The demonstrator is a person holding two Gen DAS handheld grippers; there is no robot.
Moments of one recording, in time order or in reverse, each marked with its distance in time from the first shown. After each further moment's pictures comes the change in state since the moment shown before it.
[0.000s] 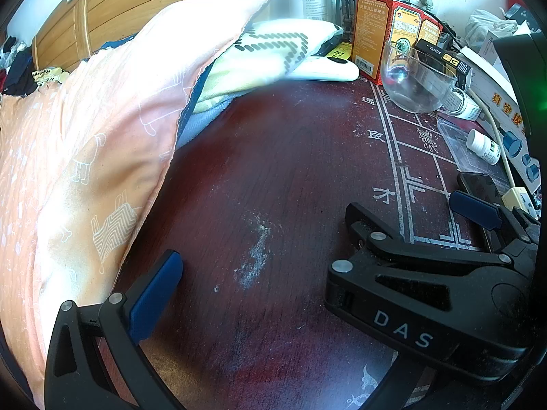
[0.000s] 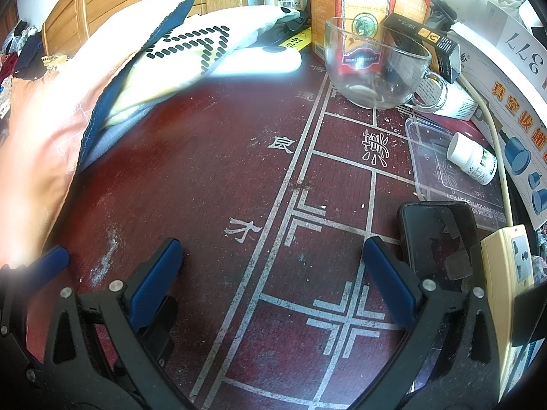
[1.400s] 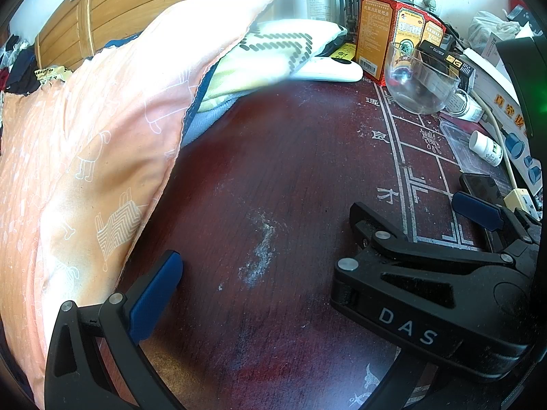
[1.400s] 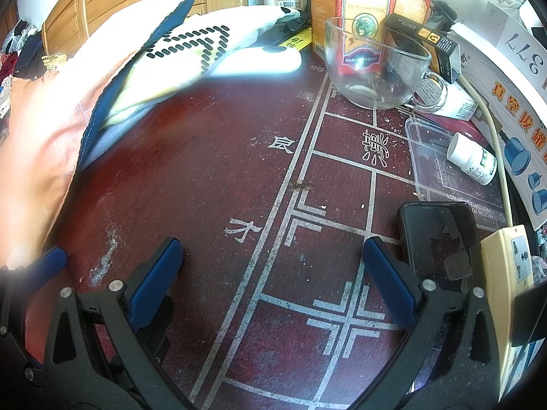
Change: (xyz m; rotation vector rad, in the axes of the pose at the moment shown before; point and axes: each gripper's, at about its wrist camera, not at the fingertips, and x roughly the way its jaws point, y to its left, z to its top) left arm 0.000 0.002 0.000 -0.006 -0.015 0.004; right arm 0.000 0.002 0.000 0.002 0.002 -0.003
